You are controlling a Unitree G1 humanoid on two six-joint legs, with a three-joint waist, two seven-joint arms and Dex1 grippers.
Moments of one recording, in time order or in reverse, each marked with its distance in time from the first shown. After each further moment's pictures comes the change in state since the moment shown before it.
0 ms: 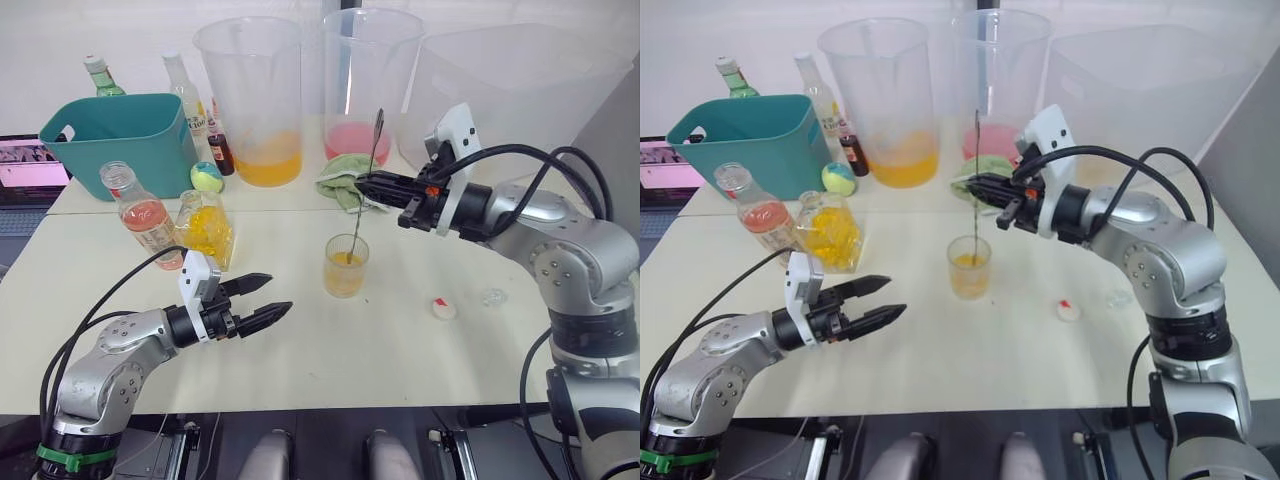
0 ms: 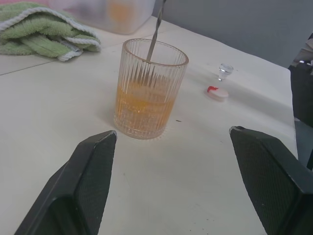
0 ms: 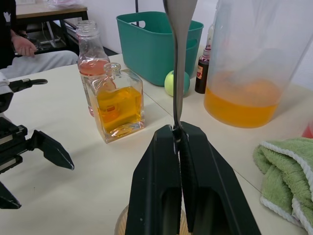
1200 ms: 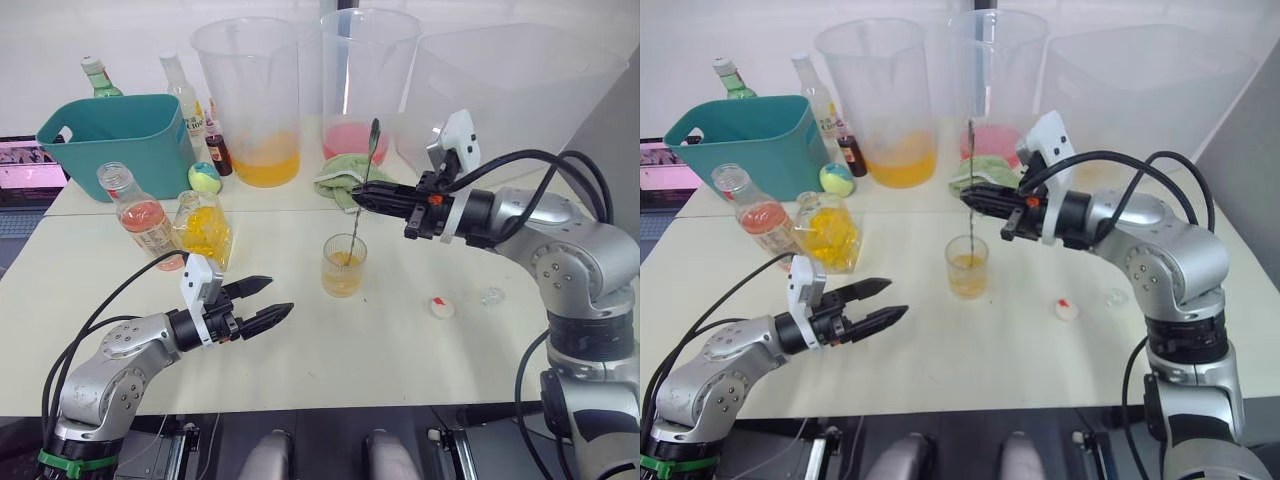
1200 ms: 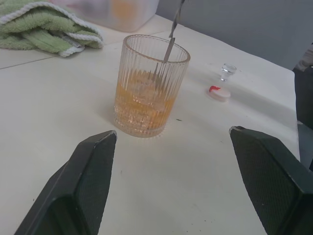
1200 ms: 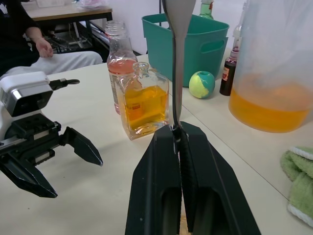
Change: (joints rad) left arm 0.024 -0.008 -0.006 -0.023 -0.010 0.007 0.038; right arm 0.016 0.065 -0.033 0.003 -0.039 0.017 0.126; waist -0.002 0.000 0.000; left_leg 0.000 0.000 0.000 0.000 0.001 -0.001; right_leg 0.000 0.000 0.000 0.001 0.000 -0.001
